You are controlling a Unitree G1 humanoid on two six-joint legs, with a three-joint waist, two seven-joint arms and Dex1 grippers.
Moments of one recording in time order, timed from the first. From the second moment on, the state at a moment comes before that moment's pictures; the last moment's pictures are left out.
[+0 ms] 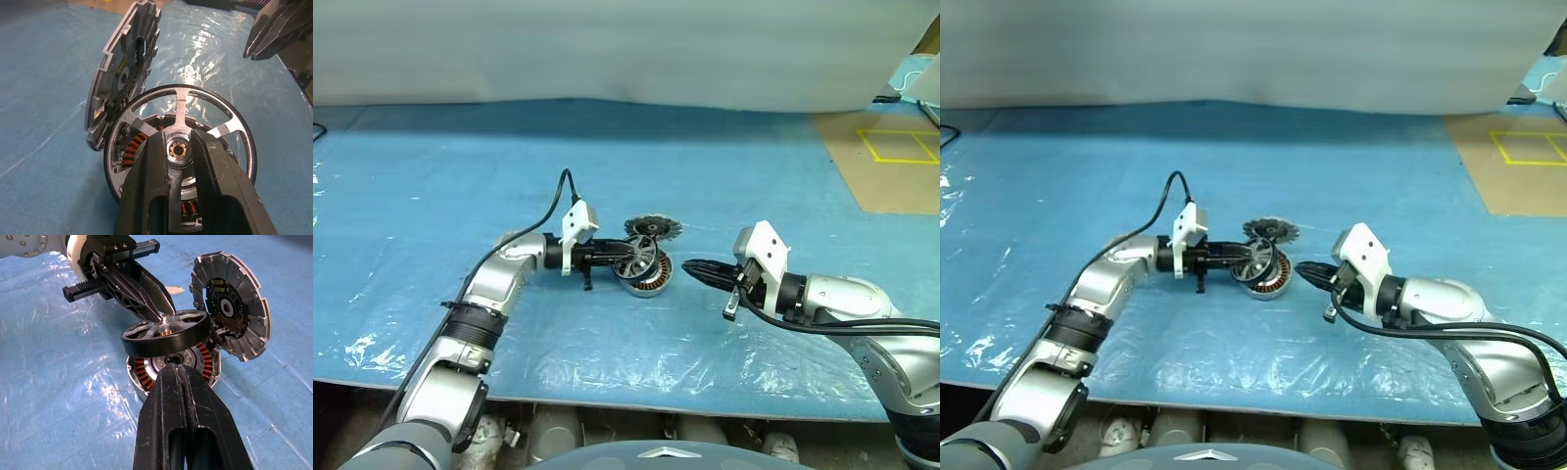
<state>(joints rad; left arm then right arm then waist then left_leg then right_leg) -0.54 0.35 -0.18 0.26 -0.31 0.23 -1.20 -0.07 -0.75 -0.03 -0.65 0.55 0.74 0.69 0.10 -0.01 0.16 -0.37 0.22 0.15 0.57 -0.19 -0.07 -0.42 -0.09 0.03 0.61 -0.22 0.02</state>
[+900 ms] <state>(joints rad) -0.56 0.30 -0.20 0.33 -0.26 0.16 -1.19 -0.07 -0.74 0.00 -0.63 0.50 0.71 0.69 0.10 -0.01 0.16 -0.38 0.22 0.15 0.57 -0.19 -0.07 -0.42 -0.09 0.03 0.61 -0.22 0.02</state>
